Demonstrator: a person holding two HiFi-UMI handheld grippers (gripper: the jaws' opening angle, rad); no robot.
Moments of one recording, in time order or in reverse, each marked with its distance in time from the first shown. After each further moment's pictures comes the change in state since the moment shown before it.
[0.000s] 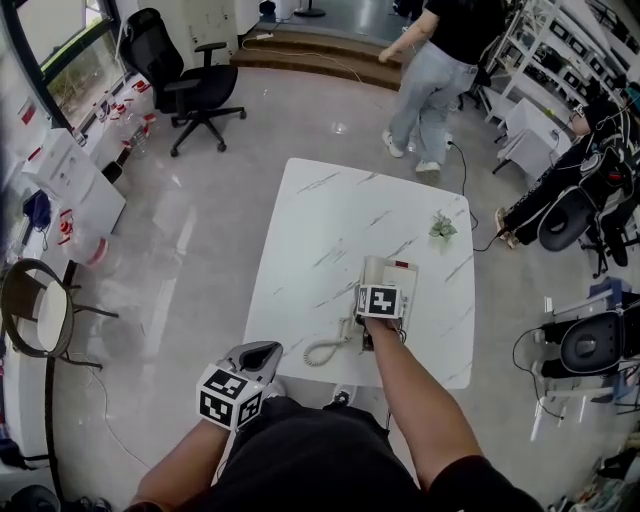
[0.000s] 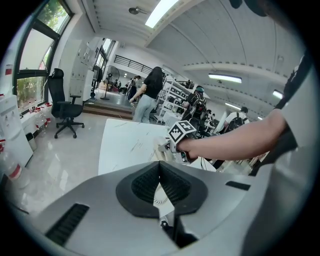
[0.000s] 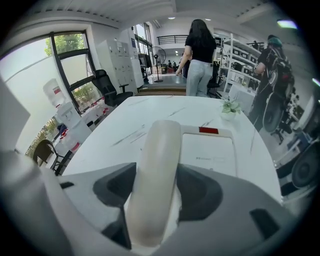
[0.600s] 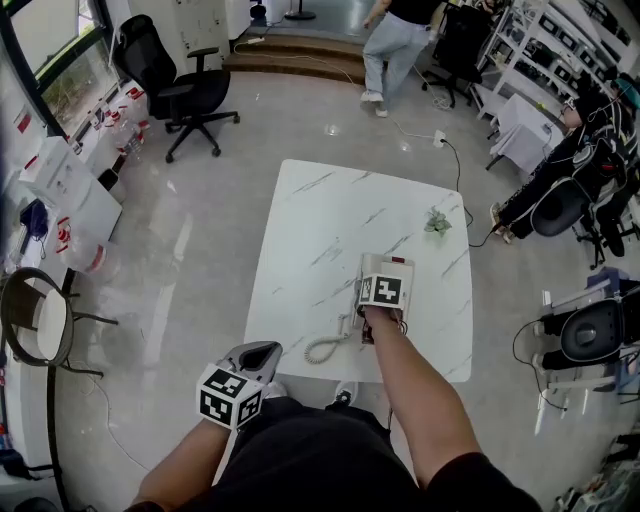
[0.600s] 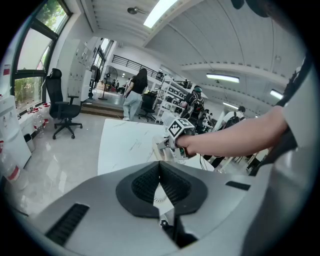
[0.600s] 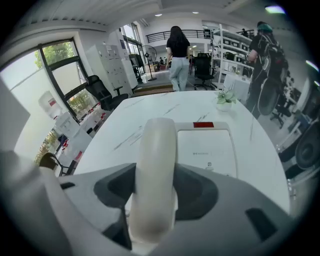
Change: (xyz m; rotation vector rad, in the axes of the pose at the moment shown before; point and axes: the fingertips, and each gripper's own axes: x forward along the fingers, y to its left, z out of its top) left arm -0.007 0.000 -0.005 0.014 0.001 -0.019; right arm -0.002 -0.001 0.000 0.114 0.022 0.029
